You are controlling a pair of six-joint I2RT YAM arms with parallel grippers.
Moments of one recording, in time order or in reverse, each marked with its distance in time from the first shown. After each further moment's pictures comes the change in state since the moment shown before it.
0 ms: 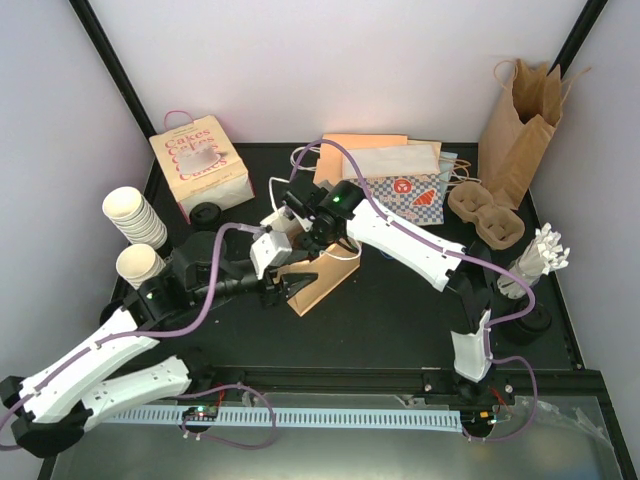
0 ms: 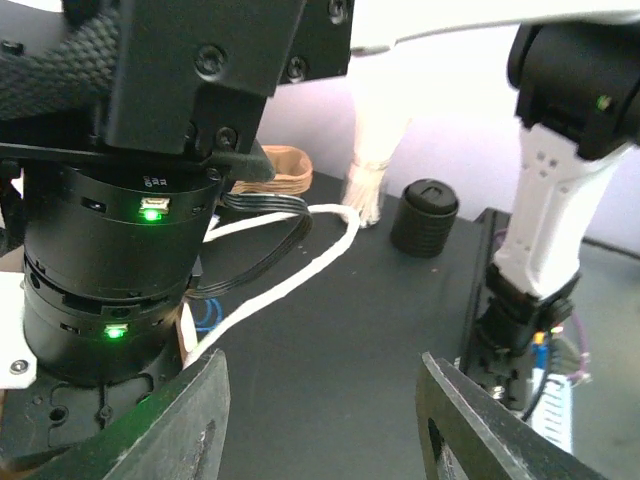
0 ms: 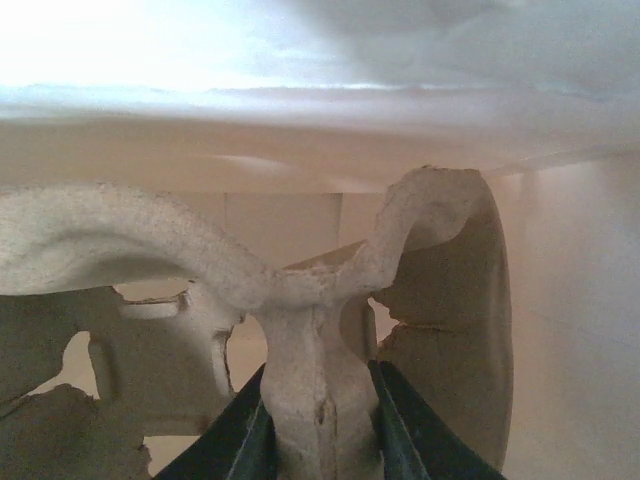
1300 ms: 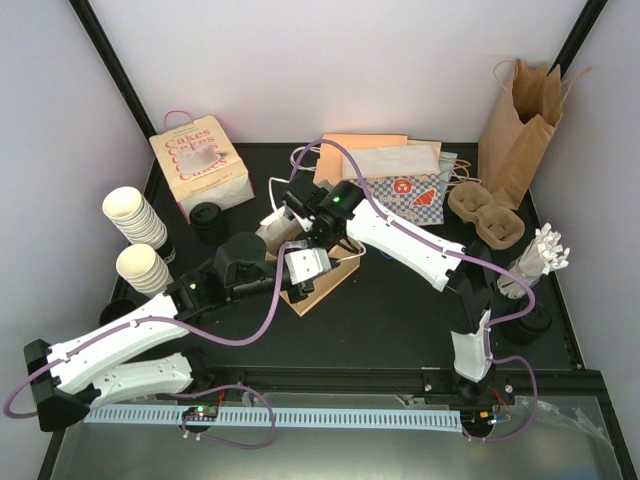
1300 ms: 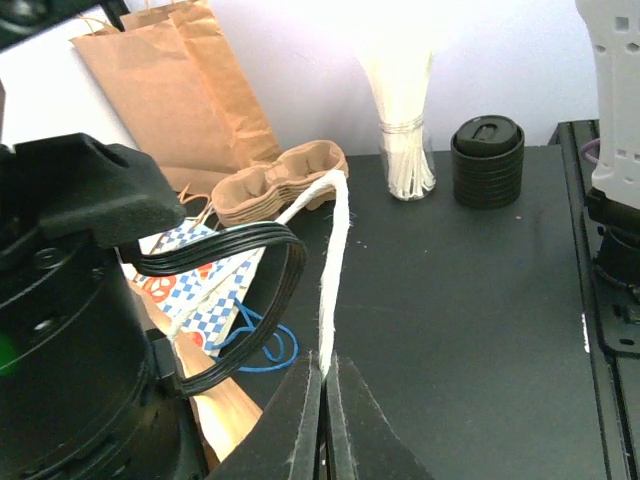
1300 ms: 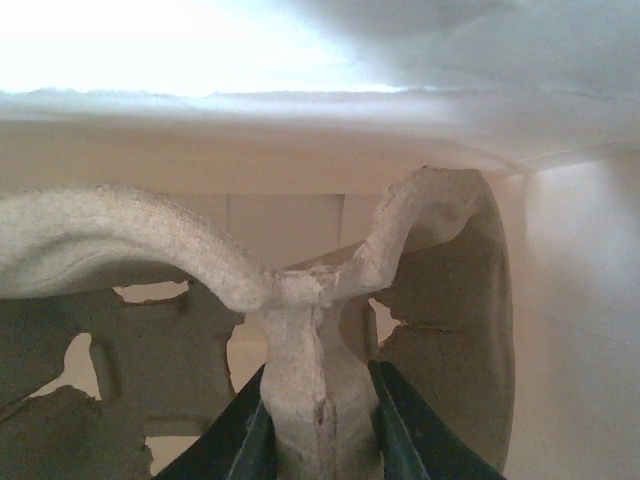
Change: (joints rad) left arm -0.128 0.166 -0.068 0.218 -0.168 0.388; right arm 0.000 0.000 -0.002 0.004 -0.008 0.001
